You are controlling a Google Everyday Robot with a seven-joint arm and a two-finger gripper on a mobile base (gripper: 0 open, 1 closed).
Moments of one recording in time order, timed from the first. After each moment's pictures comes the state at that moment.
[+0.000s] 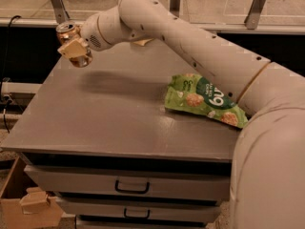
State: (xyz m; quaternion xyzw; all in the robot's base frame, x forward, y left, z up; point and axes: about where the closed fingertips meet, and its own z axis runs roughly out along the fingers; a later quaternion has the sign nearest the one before) arm 0.693 0.227 0.933 -0.55 0.63 0.27 0.48
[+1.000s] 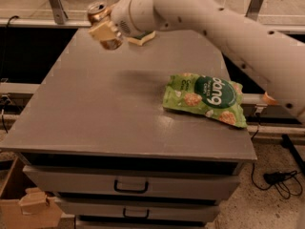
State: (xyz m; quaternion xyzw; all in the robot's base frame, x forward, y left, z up) arm 0.697 0.134 0.984 -0.51 0.65 0.18 0.54
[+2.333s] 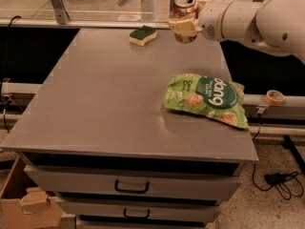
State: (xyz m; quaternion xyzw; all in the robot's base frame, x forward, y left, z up) arm 0.712 -0.094 1.003 -0.39 0.66 0.11 0.63
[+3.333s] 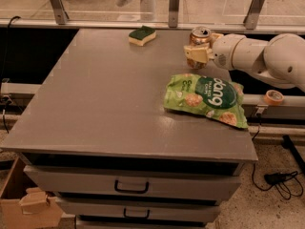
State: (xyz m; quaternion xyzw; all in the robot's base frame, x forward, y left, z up) arm 0.718 -0.153 0.914 -0.32 0.71 0.15 0.61
